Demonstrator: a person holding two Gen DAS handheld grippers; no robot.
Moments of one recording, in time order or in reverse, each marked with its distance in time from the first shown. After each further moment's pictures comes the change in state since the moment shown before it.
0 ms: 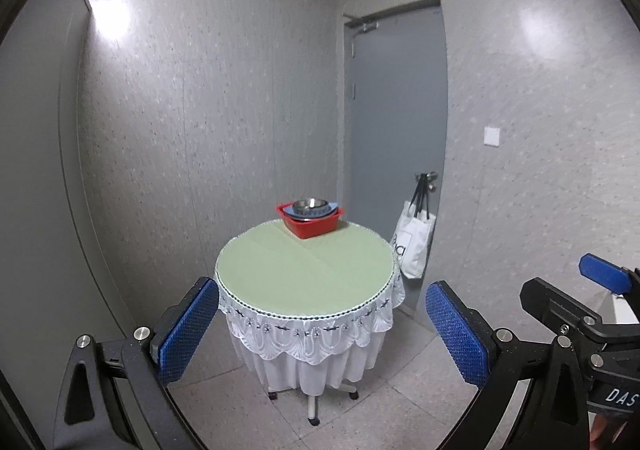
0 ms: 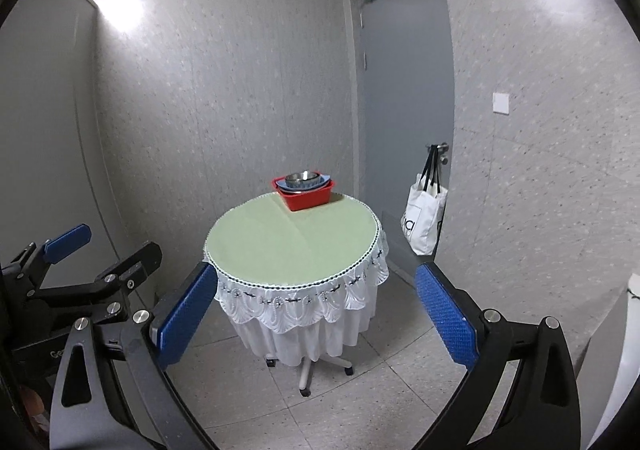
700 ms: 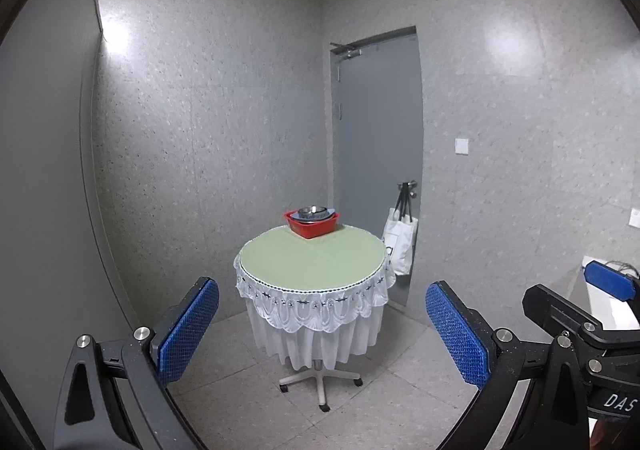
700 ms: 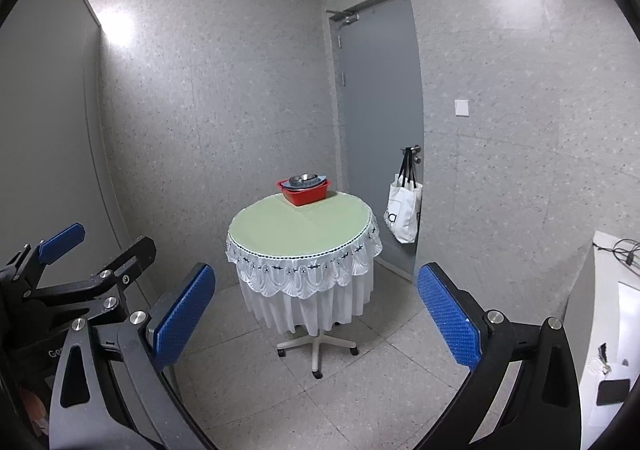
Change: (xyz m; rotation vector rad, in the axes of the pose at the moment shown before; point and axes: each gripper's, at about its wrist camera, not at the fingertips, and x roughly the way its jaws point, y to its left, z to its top) left arm -0.269 0.084 -0.079 0.029 -0.058 -0.040; right arm -0.196 0.110 -0.077 0.061 -0.056 -0.097
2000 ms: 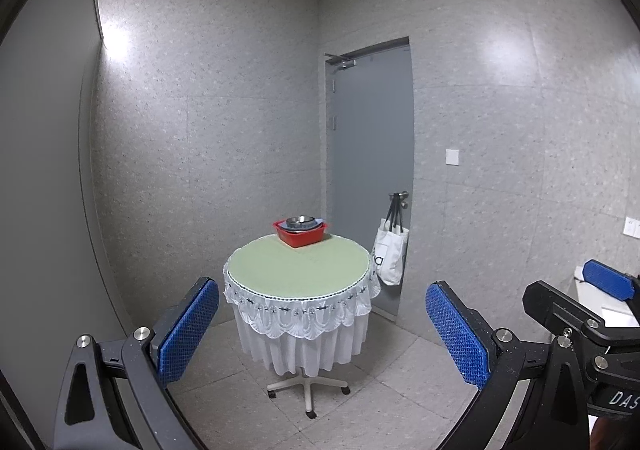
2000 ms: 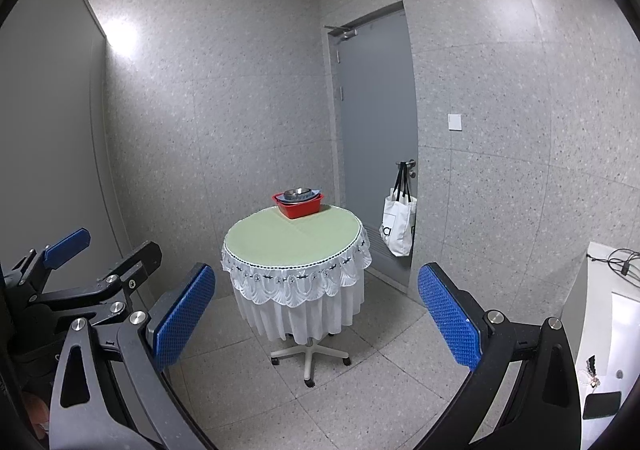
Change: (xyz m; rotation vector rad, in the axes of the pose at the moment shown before) left arm 0.028 -0.026 0.030 -0.005 -0.021 -0.019; right arm -0.032 -0.042 0.003 -0.010 -0.047 0.015
